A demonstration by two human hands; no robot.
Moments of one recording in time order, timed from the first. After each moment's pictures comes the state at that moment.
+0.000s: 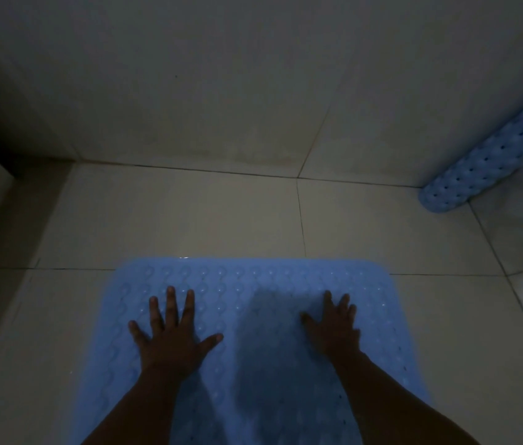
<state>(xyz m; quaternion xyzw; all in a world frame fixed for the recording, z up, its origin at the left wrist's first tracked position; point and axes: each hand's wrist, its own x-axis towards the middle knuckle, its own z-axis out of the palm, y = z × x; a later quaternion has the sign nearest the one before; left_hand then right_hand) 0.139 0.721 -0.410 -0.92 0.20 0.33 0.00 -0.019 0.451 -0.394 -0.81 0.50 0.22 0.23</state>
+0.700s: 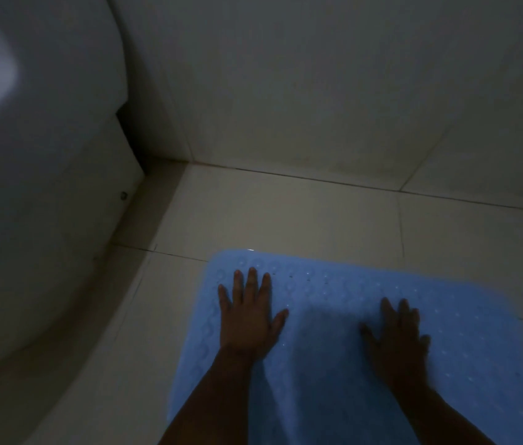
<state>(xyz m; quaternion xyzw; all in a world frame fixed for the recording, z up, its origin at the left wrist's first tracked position) 0.177 0.738 -0.406 -0.95 0.24 0.17 -0.06 0.030 0.497 -0.411 -0.89 0.40 0.10 0.19</state>
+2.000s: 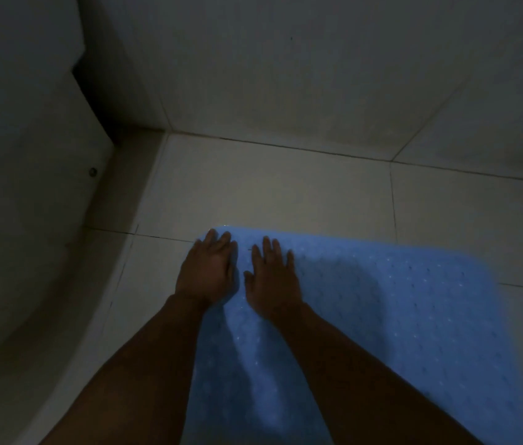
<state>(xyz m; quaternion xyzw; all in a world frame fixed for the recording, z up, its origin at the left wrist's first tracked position) 0.270 0.785 -0.398 -0.92 0.32 0.17 -0.14 0.177 0.648 -0.419 -0.98 0.13 0.10 0.13</state>
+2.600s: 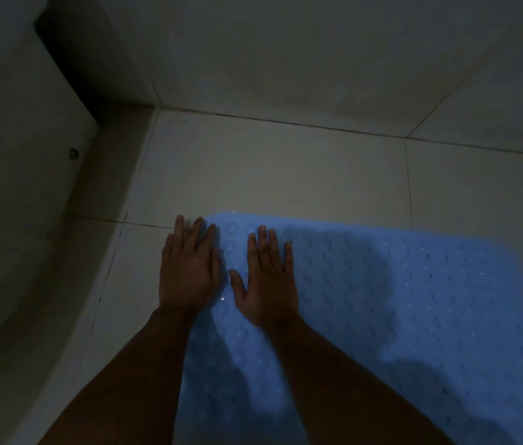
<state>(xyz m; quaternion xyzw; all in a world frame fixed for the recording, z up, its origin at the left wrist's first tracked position) 0.257 0.809 -0.419 -0.96 0.25 0.05 -0.13 0.165 0.669 -0.448 -0.98 0.14 0.02 0.12</state>
